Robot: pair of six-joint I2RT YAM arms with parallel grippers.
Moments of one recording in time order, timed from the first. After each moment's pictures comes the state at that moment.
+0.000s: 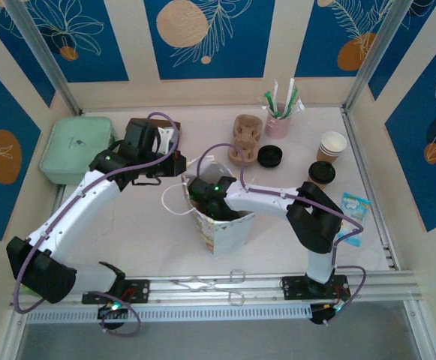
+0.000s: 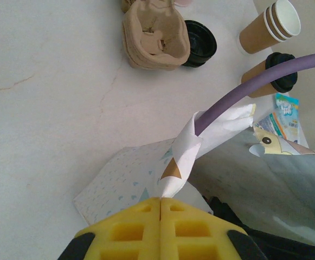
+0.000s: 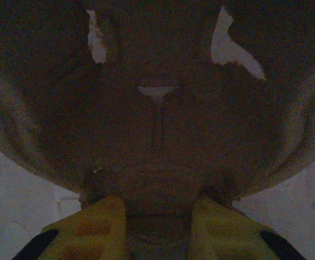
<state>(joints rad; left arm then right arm) -0.50 1.30 1.30 -0.76 0.33 -0.41 1.00 1.85 1.31 -0.96 0.05 0.58</state>
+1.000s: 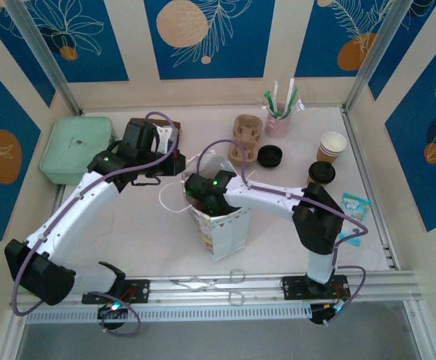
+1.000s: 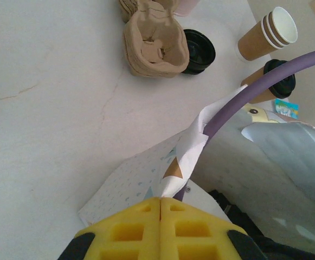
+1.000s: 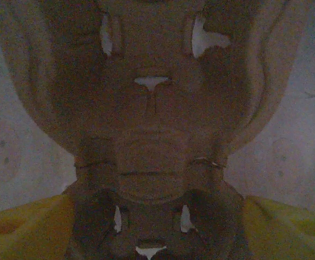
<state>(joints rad) -0.50 1.29 1.30 -0.75 0.31 -0.41 1.01 1.83 1.42 -1.12 0.06 0.59</state>
